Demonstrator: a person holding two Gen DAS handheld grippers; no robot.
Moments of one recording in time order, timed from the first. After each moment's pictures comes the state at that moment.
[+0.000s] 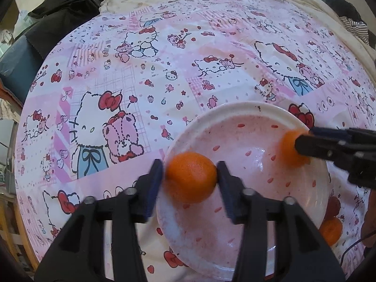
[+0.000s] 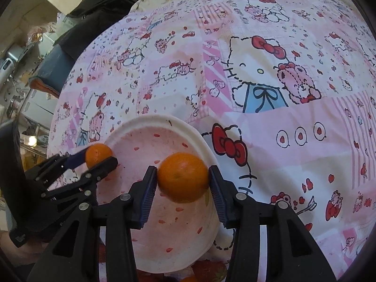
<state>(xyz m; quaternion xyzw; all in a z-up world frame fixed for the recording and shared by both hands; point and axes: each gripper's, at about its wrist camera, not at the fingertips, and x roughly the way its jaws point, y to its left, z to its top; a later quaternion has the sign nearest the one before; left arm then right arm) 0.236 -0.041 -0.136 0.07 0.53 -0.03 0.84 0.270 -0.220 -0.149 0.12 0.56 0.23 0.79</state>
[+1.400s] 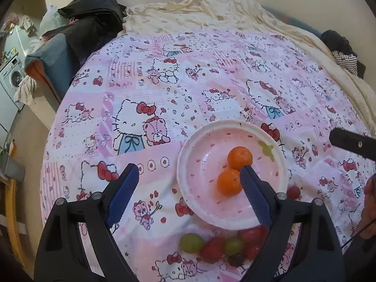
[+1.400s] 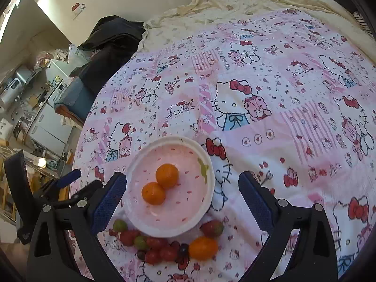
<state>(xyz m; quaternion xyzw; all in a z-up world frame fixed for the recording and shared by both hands) 0.157 -0.016 -0.051 0.01 0.46 -0.01 0.89 0.201 -0.267 -0.060 0.16 0.48 0.21 0.84</state>
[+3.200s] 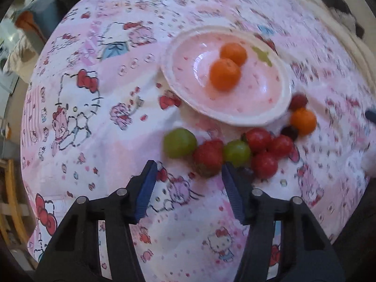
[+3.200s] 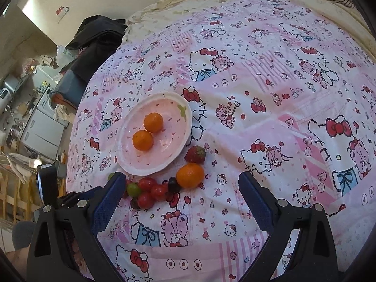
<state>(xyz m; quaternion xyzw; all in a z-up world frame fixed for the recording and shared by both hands) 0.083 -0.019 -0.123 0.00 0.58 -0.03 0.82 0.102 -0.297 -0.070 0.18 0.51 0.16 0.83</state>
